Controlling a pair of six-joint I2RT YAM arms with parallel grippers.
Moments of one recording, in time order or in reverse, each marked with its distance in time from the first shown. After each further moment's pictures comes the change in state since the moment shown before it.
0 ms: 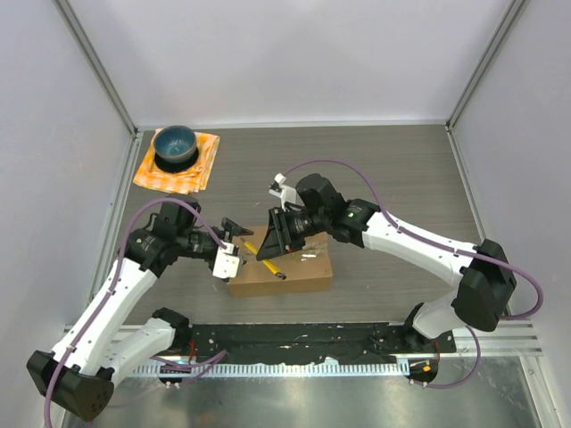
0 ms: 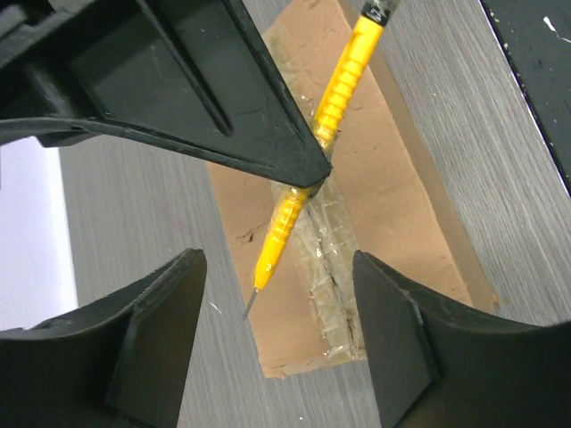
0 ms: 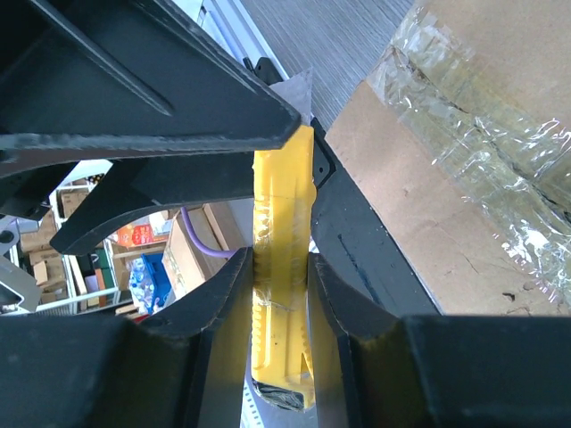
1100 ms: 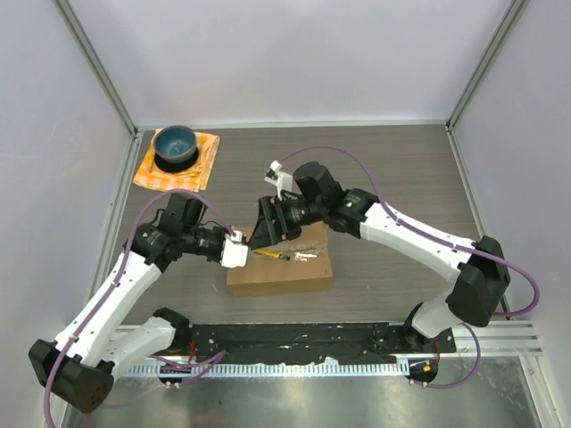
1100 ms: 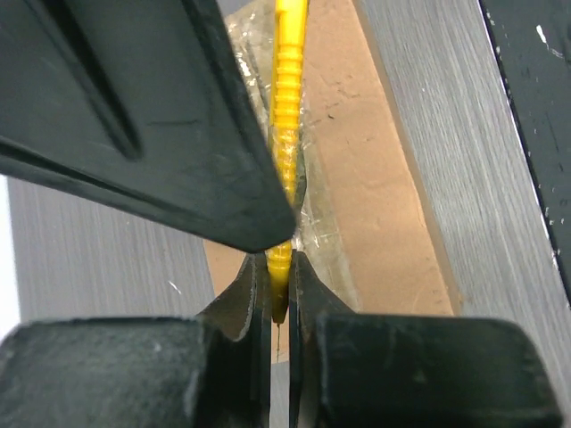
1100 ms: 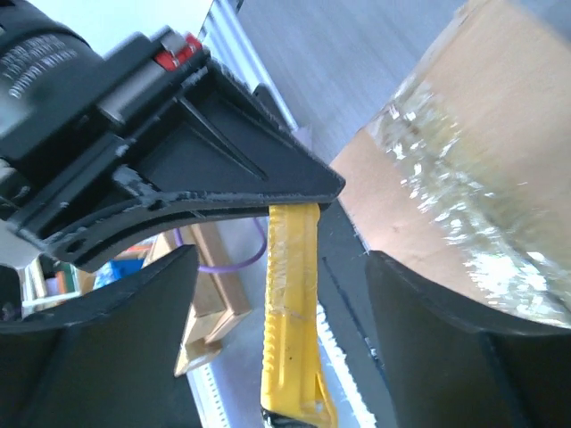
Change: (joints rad) left arm -0.035 0.050 0.019 -0.027 -0.081 -0.085; right arm -0.014 0.046 0.086 -0.017 -0.006 -0.052
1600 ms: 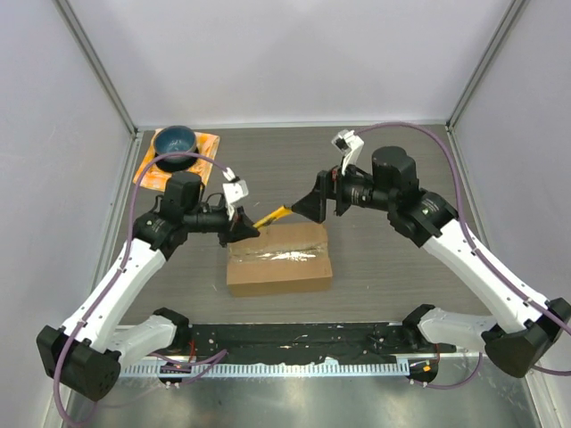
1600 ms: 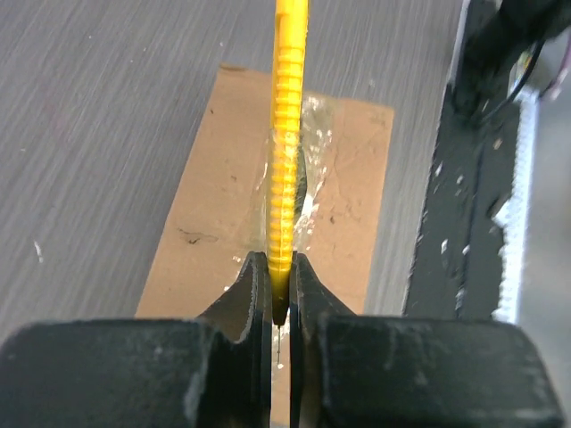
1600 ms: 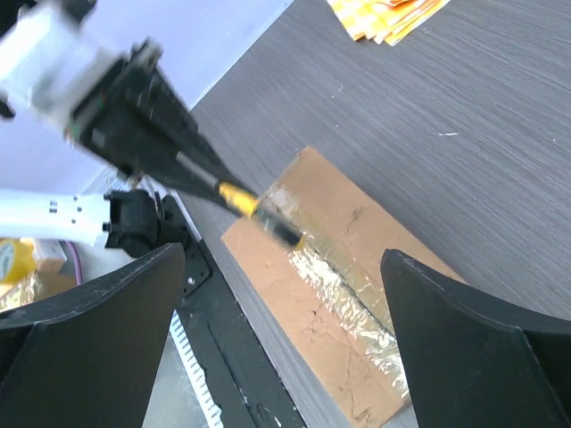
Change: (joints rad) left arm 0.036 0.093 0.049 0.257 0.008 -0.848; right arm -0.251 -0.335 0.005 -0.066 0.192 -0.306
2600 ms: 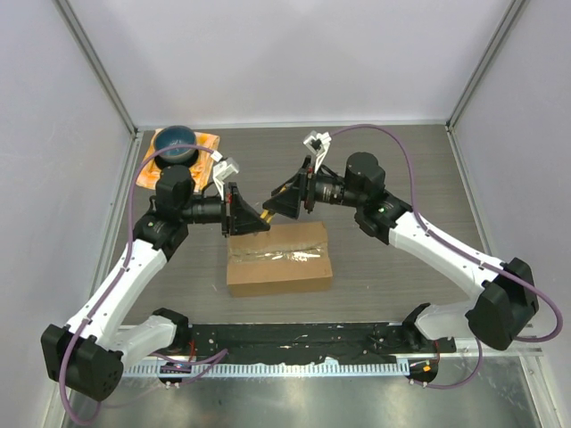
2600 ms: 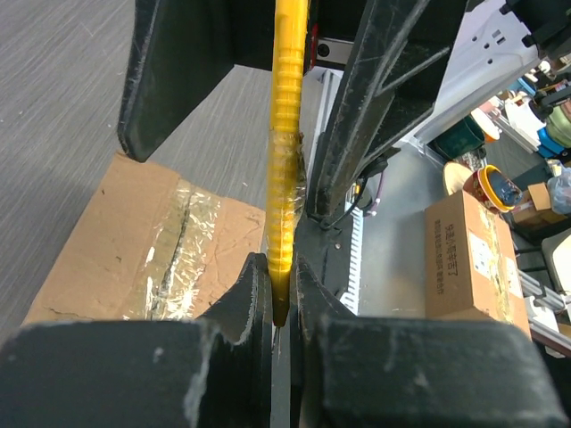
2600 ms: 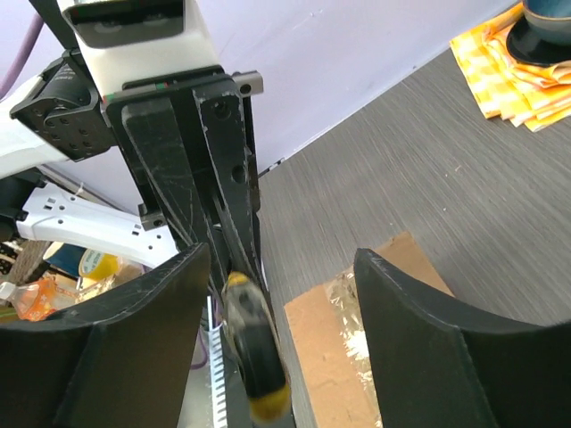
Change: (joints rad) left arm 0.060 0.003 -0.065 0.456 0.278 -0.746; right arm 0.059 0.133 -0.209 0.642 -0.214 0.179
